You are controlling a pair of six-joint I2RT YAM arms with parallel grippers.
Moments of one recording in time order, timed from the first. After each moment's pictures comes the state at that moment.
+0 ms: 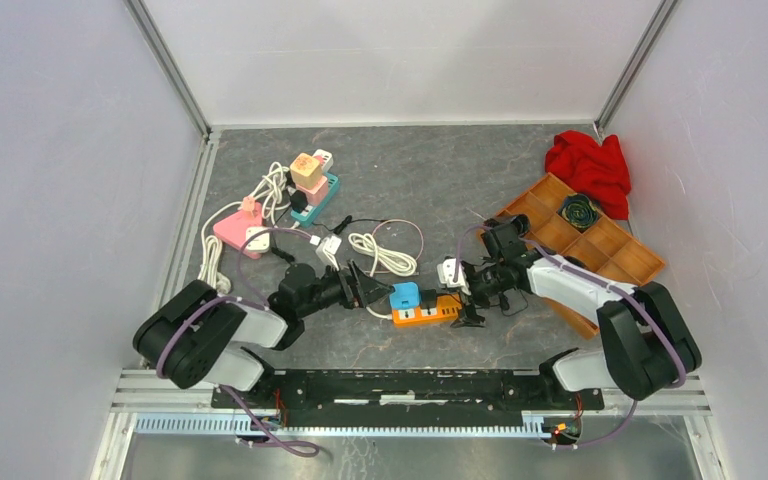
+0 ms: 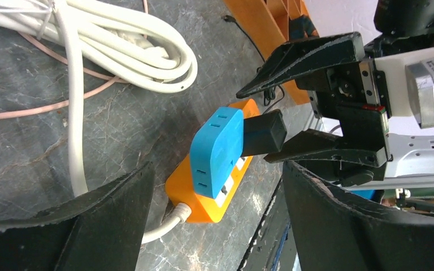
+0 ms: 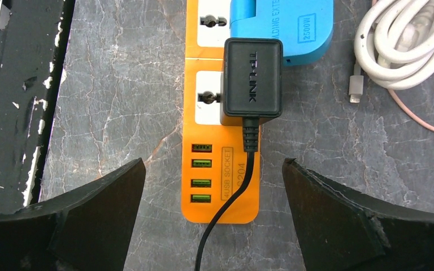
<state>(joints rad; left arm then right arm) -0.60 1.40 0.15 1.03 0.41 -0.87 0.44 1.36 0.63 -0.45 -0.86 -1.14</state>
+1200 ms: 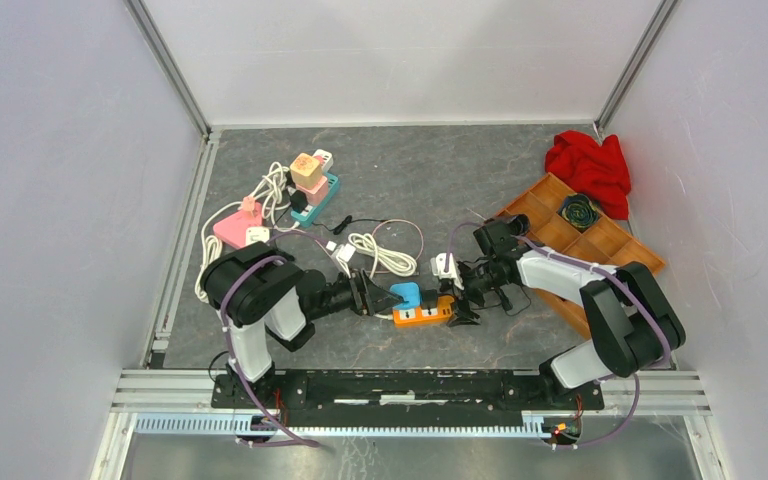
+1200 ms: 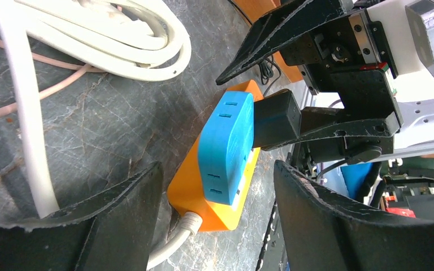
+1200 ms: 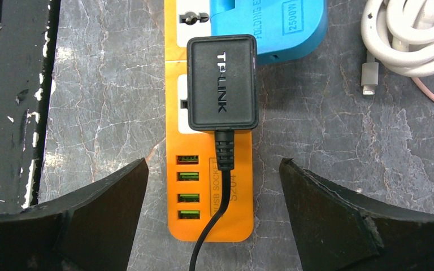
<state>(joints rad) -0.64 1.86 0.17 1.52 0.49 -0.88 0.45 1.49 0.68 -0.42 -0.86 -1.05</state>
